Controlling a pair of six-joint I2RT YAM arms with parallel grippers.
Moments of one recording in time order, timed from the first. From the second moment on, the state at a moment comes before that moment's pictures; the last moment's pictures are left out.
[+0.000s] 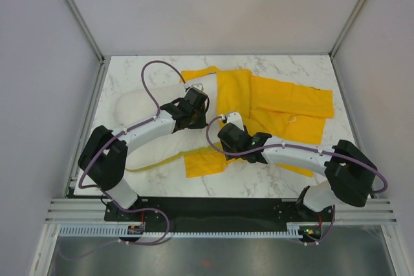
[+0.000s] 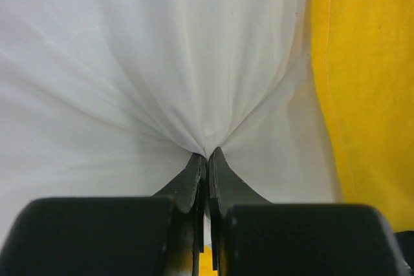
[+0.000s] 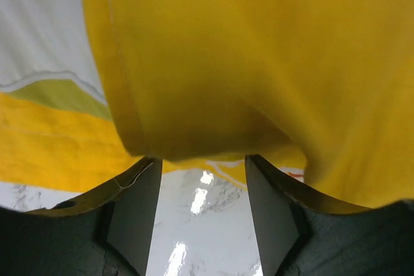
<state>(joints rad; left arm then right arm) -0.68 1.63 1.12 -0.39 -0.15 -0.63 0.96 1.44 0.86 -0.42 0.40 0.51</state>
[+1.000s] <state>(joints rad) -0.73 1.68 1.15 -0.38 -0.11 -0.63 1.02 1.29 0.75 -0.11 0.11 0.49</state>
